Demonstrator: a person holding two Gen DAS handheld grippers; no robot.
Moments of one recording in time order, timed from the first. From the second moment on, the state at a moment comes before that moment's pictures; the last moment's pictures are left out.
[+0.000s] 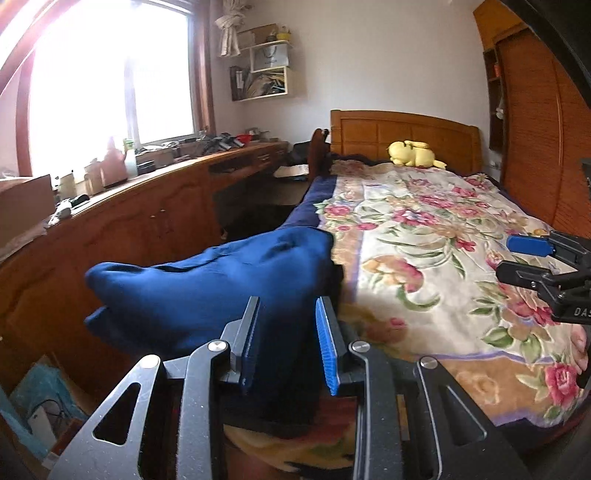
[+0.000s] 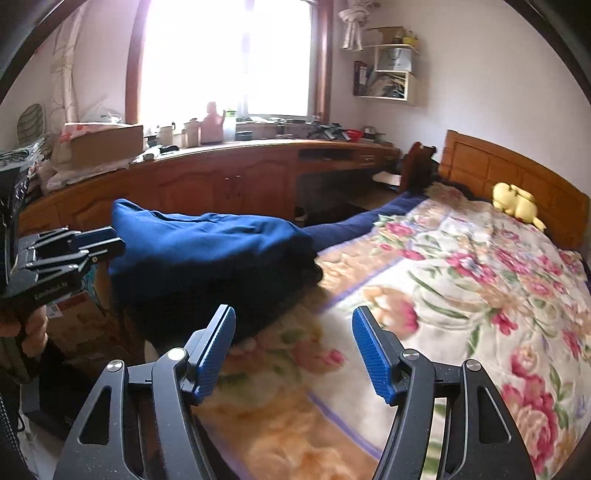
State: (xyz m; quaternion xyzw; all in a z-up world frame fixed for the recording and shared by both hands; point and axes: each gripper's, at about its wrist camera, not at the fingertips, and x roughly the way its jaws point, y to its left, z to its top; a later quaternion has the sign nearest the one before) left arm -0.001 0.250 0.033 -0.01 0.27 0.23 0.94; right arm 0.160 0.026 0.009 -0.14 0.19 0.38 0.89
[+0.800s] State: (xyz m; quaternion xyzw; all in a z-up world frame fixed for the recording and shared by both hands) left arm 0.066 0.076 -0.006 -0.01 0.31 0.10 0.95; right arm 0.103 -0.143 -0.025 -0.04 0.22 0.23 0.95
